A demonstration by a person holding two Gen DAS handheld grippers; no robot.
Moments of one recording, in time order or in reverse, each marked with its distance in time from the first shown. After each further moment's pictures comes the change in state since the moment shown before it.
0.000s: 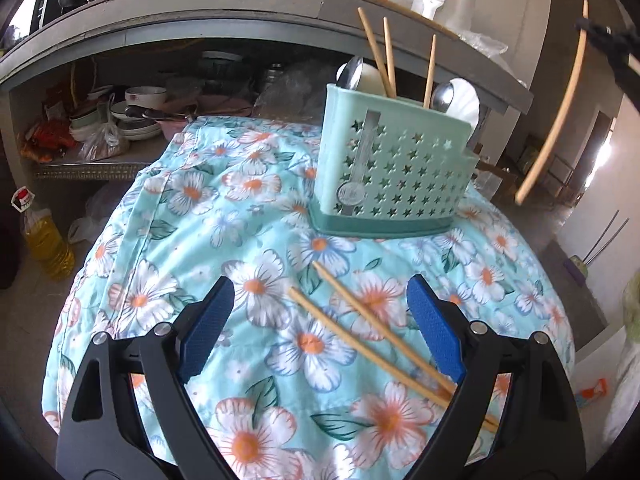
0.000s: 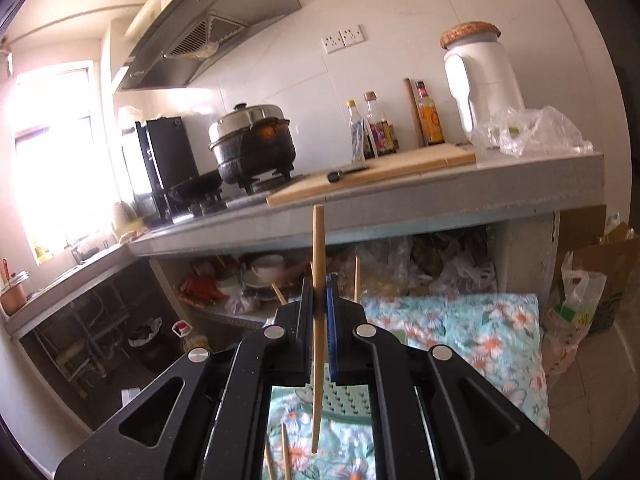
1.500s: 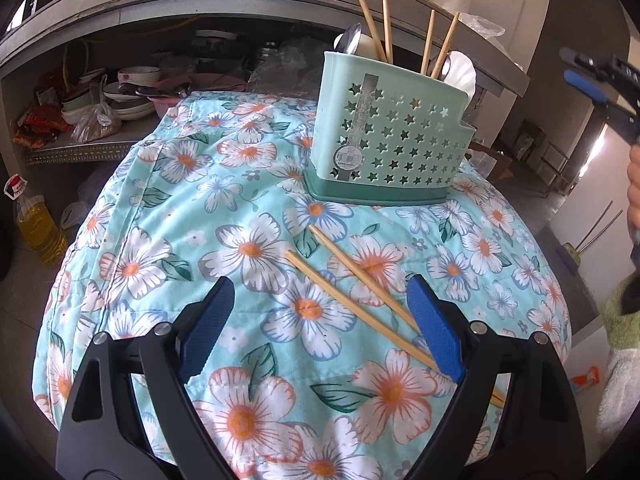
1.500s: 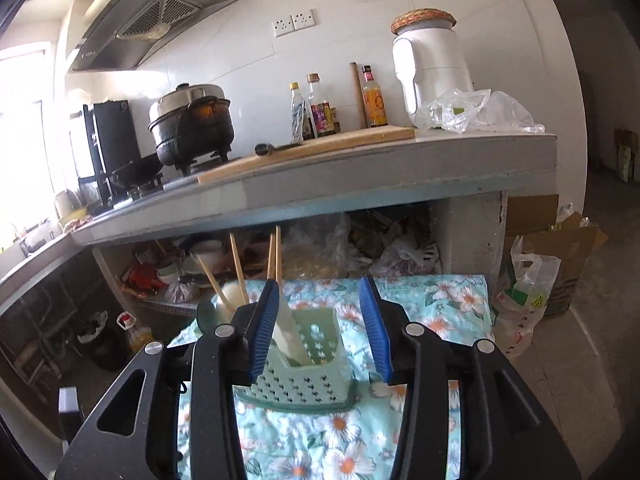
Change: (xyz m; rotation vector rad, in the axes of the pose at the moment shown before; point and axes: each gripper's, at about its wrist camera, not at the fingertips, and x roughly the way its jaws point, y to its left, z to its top) left arm -0.001 0.003 -0.011 -0.008 0.065 -0.053; right arm 0.008 -0.041 -0.060 -0.011 0.138 -0.225
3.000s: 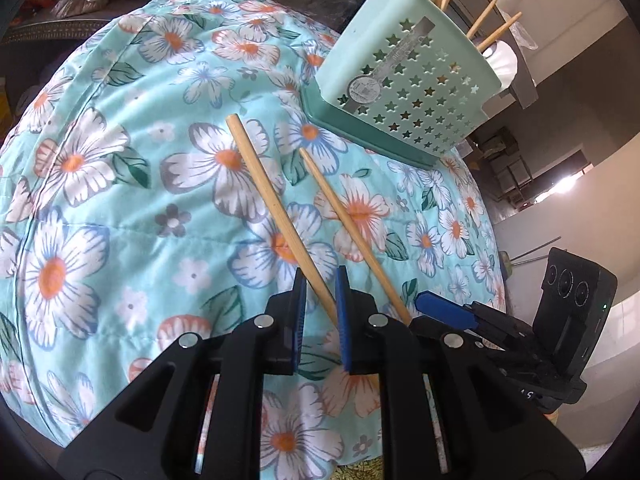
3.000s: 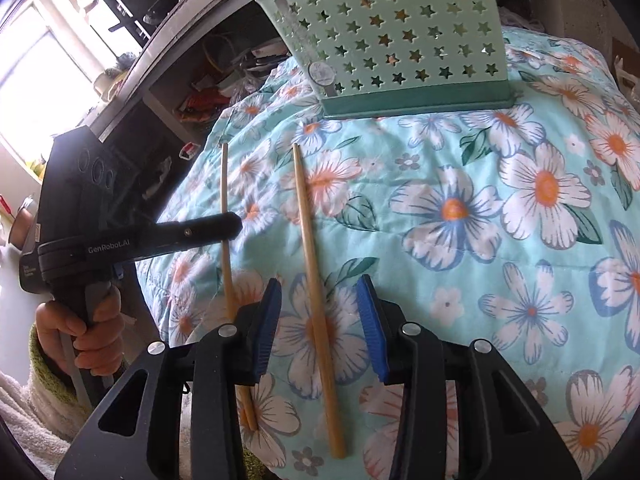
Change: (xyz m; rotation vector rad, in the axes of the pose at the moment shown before) left arm 0.036 0.042 -0.009 -0.280 0.272 -0.233; right arm 0.078 0.069 -0.192 0.039 0.628 0.292
